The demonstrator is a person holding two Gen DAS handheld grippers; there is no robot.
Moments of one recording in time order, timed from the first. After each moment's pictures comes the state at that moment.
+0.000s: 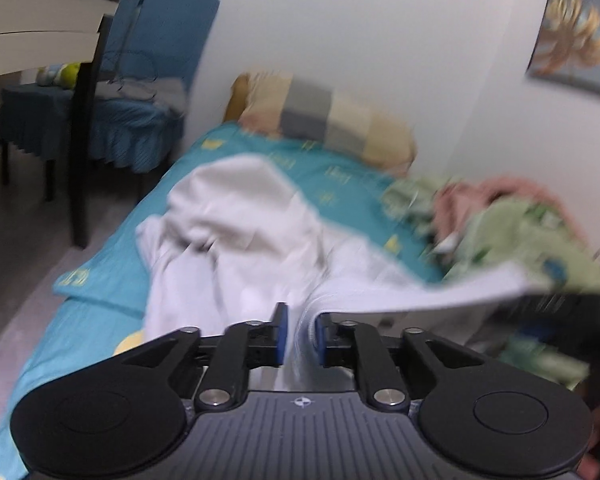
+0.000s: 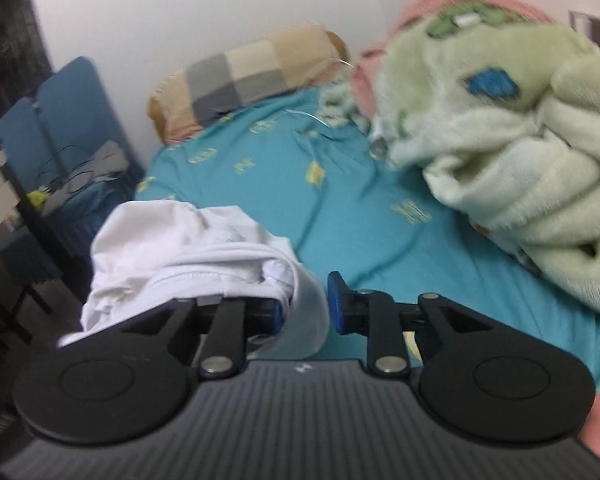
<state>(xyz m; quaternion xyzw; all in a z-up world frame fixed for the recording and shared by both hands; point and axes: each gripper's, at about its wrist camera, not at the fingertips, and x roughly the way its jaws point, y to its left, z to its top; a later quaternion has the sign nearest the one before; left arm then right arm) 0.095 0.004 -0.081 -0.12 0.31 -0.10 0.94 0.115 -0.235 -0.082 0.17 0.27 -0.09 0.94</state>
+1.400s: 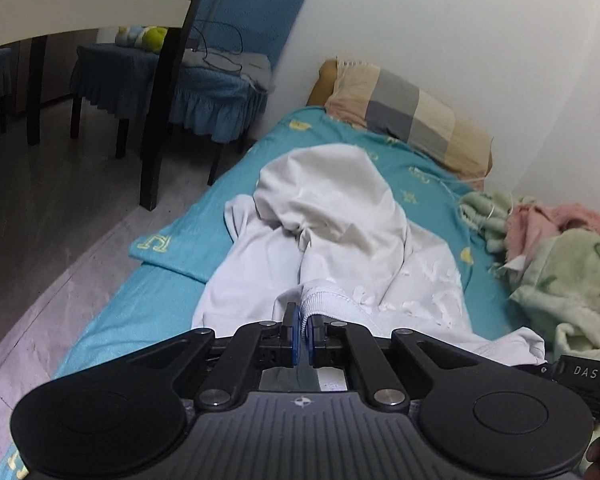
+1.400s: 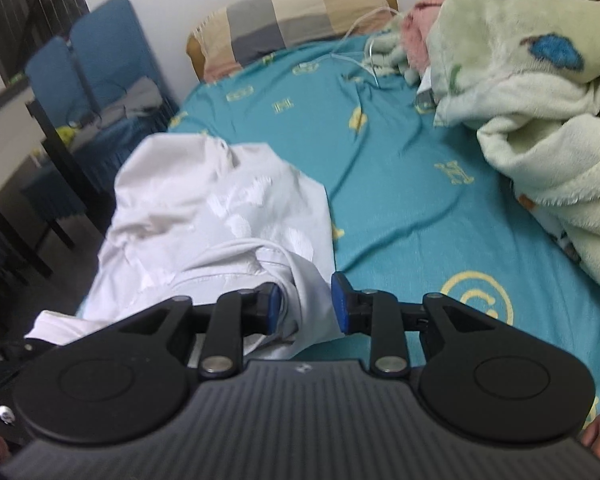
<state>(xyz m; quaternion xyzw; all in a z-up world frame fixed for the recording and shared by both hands) 0.100 0.042 -0.072 -0.17 0.34 -0.01 0.93 0.131 -0.229 -0.104 0.15 0.36 -0.03 0.92</state>
